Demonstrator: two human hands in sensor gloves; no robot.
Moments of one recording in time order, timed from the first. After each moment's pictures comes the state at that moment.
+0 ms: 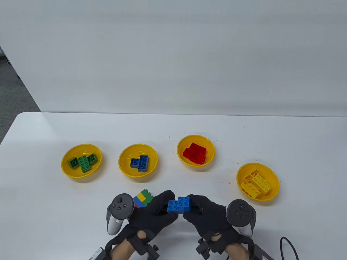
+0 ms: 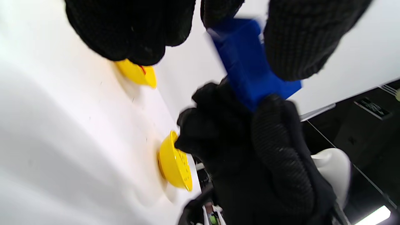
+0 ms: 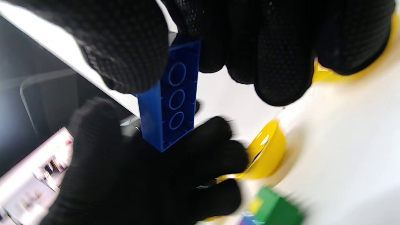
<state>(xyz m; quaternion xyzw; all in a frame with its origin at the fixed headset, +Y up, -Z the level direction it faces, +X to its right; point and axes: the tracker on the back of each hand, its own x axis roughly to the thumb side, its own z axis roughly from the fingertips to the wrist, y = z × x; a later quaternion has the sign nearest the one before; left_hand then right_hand) -0.149 -0.713 -0.276 -0.08 -0.23 0.56 0.79 0.118 -0.694 -0.267 0.22 -0.09 0.84 0.48</state>
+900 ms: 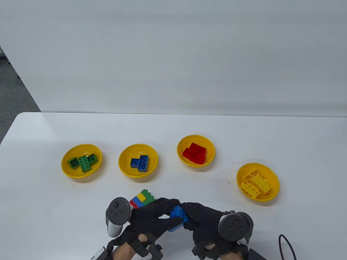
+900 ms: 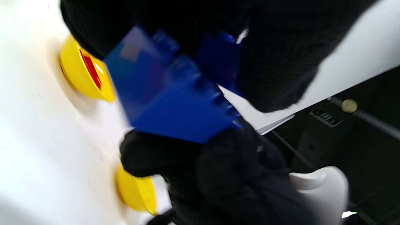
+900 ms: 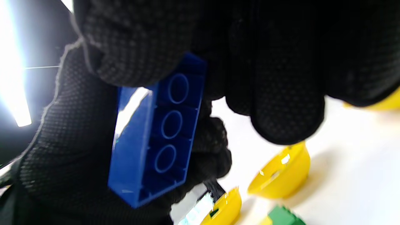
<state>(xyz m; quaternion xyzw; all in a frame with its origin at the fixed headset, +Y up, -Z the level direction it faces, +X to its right) -0.141 -0.697 -0.270 -0.02 -0.25 0.57 0.78 0.102 -0.687 -0.254 0.26 -0.12 0.83 0.48</state>
